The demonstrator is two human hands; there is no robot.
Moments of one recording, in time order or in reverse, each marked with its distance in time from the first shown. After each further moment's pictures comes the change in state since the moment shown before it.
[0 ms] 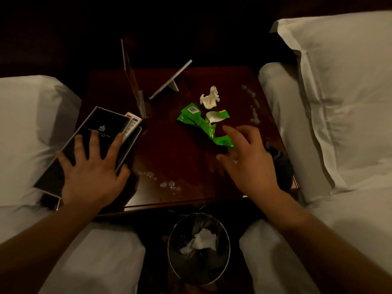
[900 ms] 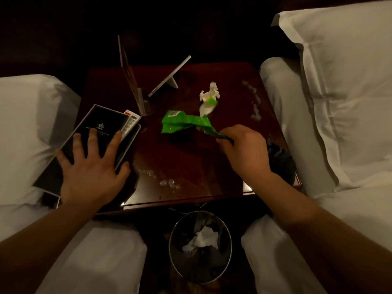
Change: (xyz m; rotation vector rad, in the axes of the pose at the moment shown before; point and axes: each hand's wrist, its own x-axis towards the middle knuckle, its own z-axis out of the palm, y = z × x) left_hand 0.002 0.000 0.003 0.028 0.011 -0.011; right_hand 0.031 0.006 0.015 0.027 0.065 -0.063
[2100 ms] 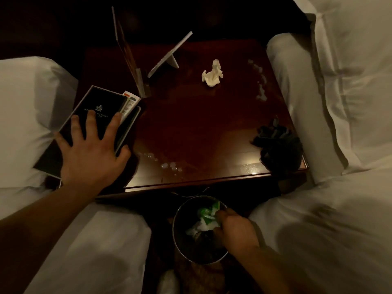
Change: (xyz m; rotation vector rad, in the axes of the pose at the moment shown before) left_hand 0.000 0.001 0.001 0.004 0.031 0.007; right_hand -0.205 0.025 0.091 -0.159 -0.814 0.234
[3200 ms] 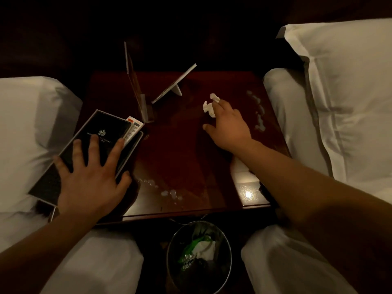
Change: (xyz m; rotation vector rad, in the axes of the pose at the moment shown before) left_hand -0.001 0.001 -0.006 -0.007 -0.029 -0.002; right_hand 0.155 -0.053 -0.251 0.030 0.568 -0.150
